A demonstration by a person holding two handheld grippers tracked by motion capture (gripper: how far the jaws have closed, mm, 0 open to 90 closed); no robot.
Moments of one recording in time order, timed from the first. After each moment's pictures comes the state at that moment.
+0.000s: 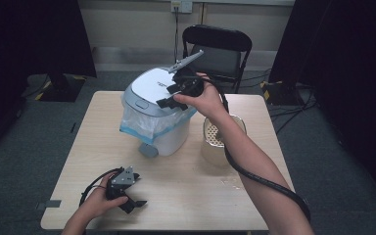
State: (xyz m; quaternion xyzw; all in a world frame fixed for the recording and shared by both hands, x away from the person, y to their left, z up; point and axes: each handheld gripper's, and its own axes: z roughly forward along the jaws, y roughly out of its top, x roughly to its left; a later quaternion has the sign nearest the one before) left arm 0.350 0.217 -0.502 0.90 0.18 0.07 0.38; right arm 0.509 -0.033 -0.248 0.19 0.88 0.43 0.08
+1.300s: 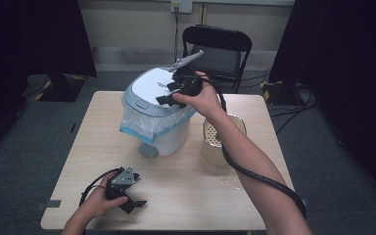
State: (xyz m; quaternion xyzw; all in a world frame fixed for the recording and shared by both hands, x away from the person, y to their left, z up) left arm 0.350 0.217 -0.502 0.90 0.18 0.07 0.38; right arm 0.517 -0.031 -0.254 0.20 0.87 0.44 0.11
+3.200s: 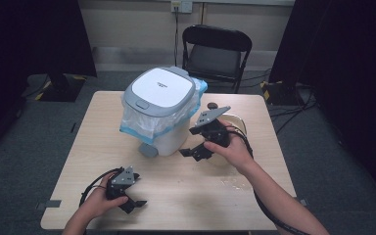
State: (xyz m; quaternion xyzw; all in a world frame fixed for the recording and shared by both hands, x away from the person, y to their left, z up) left arm 0.349 0.217 -0.503 0.90 0.18 0.07 0.38; right arm 0.422 -0.100 -0.336 0.17 0.88 0.43 0.07
